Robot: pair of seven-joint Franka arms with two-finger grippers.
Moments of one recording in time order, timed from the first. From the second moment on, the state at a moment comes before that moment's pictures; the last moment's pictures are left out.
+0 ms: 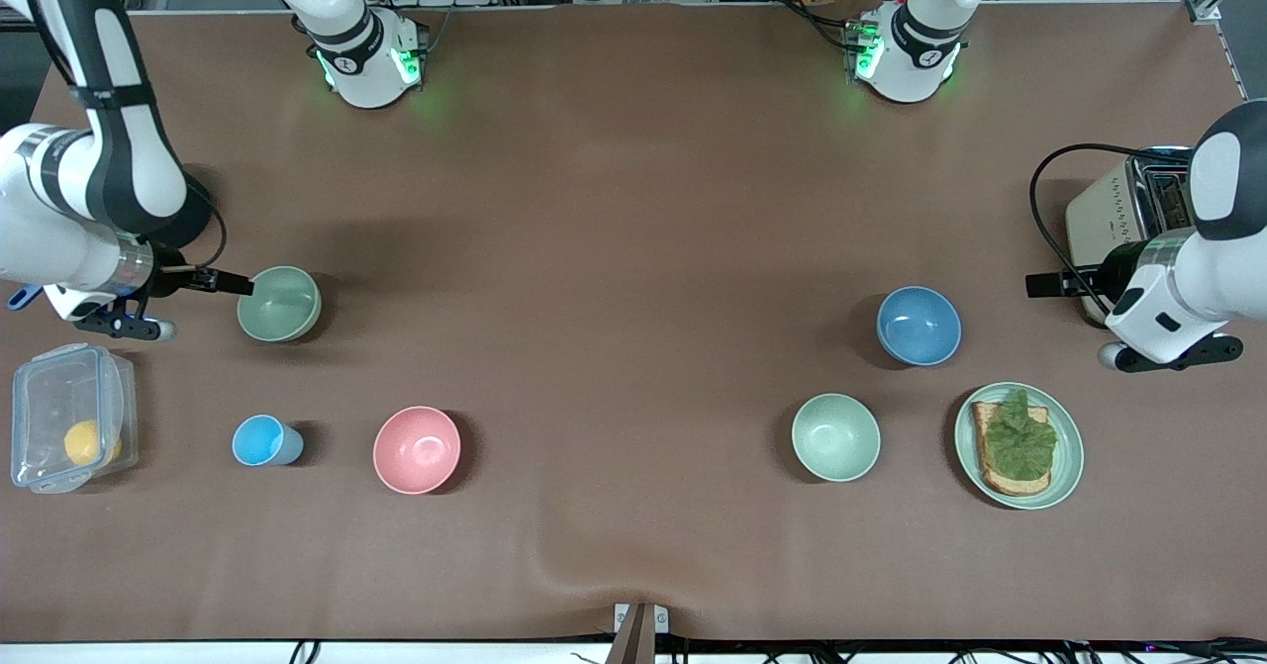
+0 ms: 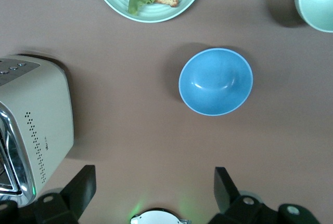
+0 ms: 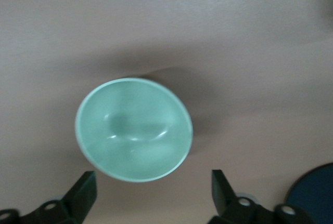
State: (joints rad) left arm 0.03 0.34 -0.03 -1.49 0.03 1.49 -0.12; right arm -0.25 0.23 -0.01 -2.11 0.03 2.12 -0.11
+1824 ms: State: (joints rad) left arm -0.02 0.49 -0.04 -1.49 0.03 1.57 -0.12; right arm -0.28 0.30 -0.01 -2.25 0.04 2.39 -0.11
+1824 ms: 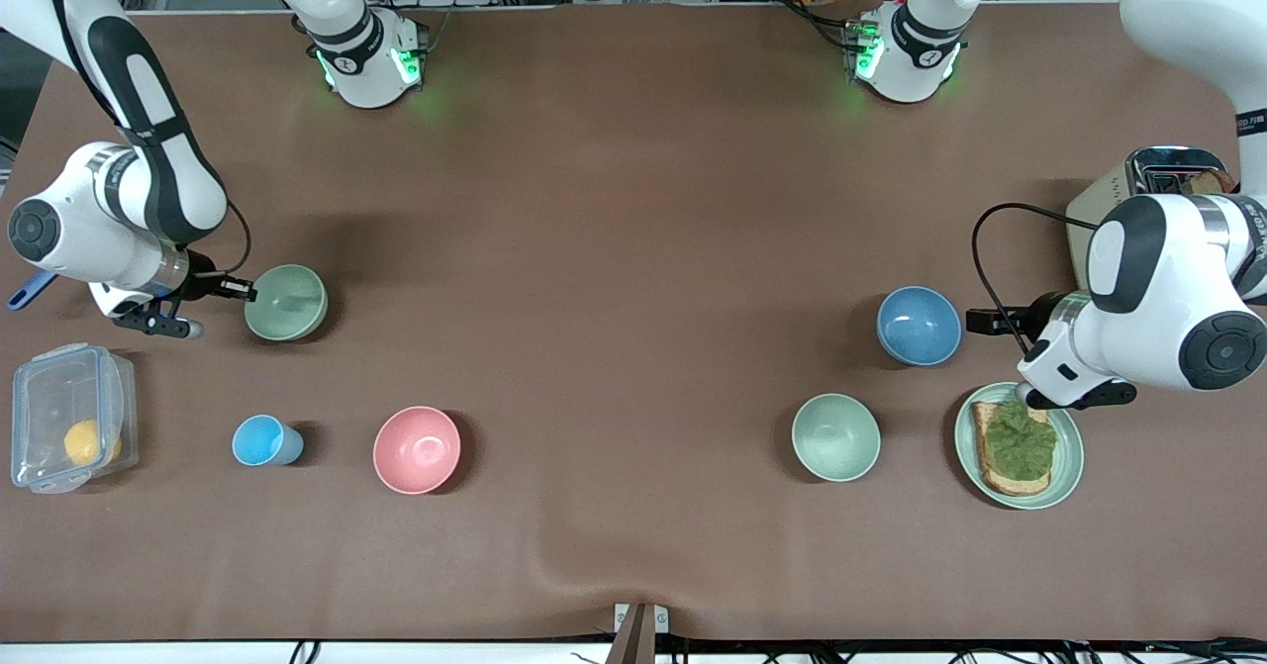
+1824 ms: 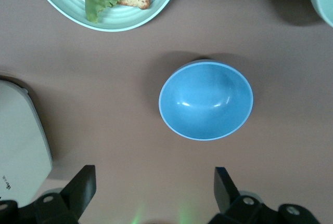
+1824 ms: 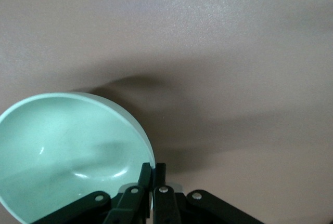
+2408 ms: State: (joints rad) left arm -0.02 0.51 -0.04 -1.49 0.03 1.57 -0.12; right arm -0.28 0.26 0.00 -2.06 0.14 2.05 -0.11
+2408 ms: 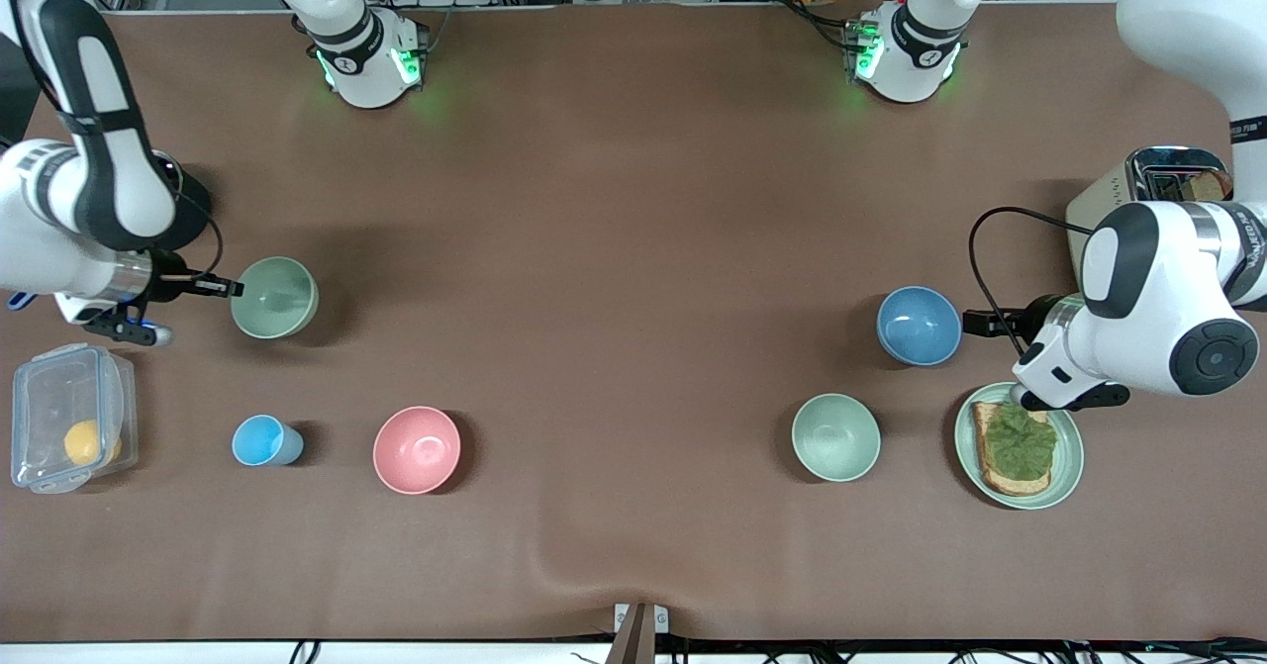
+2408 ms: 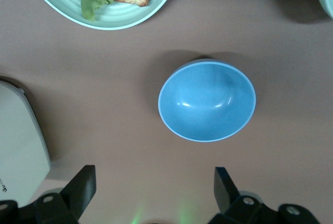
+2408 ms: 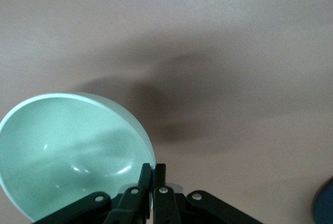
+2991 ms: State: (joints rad) left arm -0.02 0.60 -0.04 -1.50 0.04 1.62 -0.12; right arm -0.10 0.16 0.03 -2.05 0.21 1.99 0.16
